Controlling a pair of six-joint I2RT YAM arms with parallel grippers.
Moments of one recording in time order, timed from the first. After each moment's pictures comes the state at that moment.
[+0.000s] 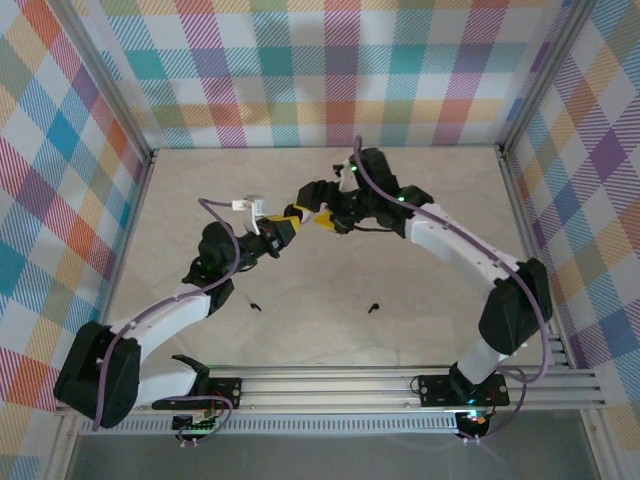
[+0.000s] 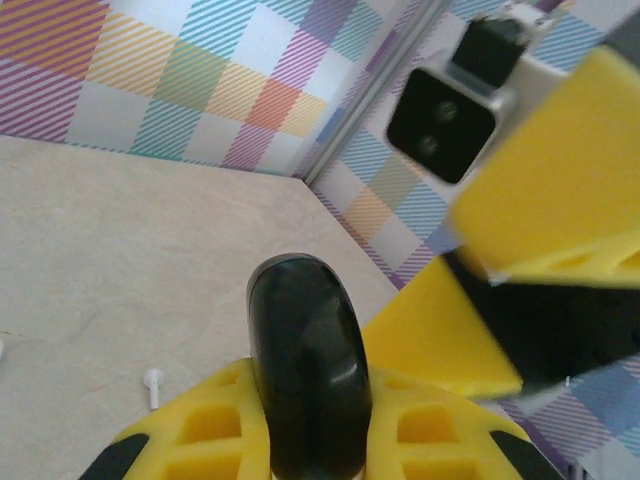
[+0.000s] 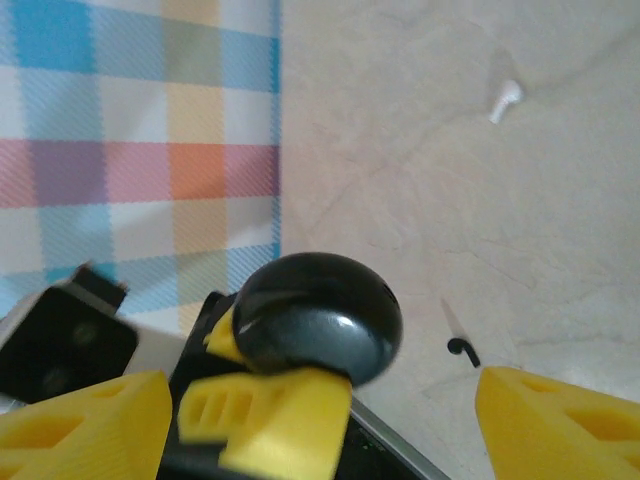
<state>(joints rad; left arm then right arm) -0.41 1.18 0.57 0.56 0.43 -0.55 0.62 1.60 1.45 -0.43 -0.57 0.96</state>
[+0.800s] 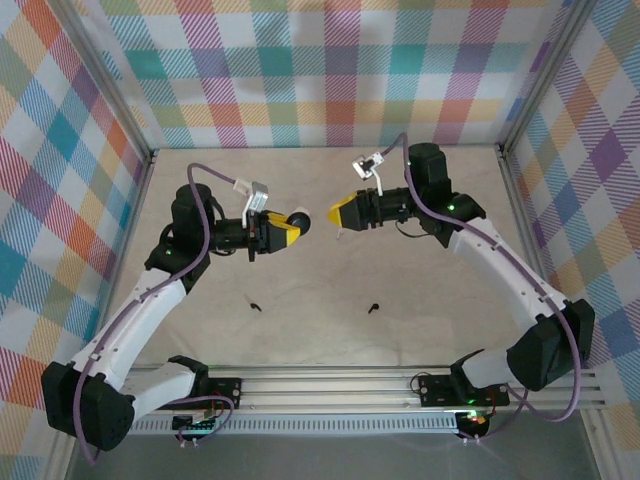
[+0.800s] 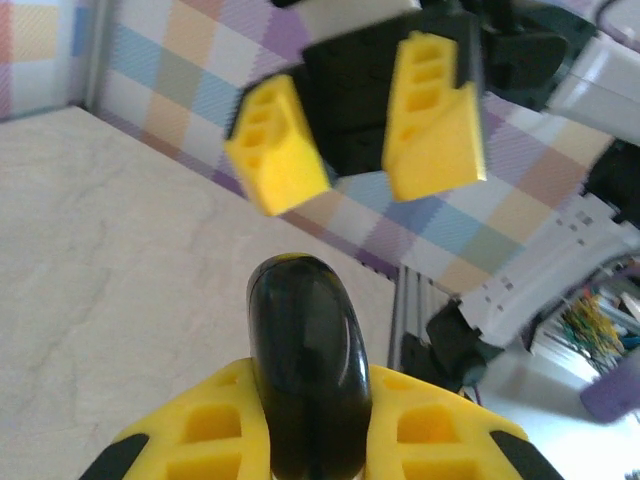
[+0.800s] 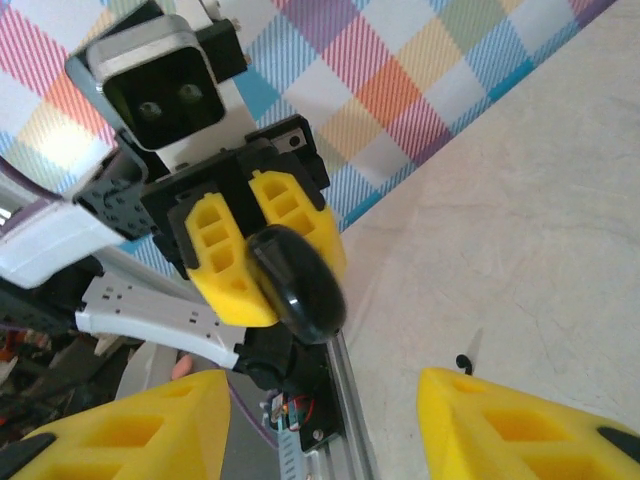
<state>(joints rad) -0.33 1.09 0.96 -0.13 1.04 -0.18 0.48 1.39 1.33 -0.37 -1.07 0.31</state>
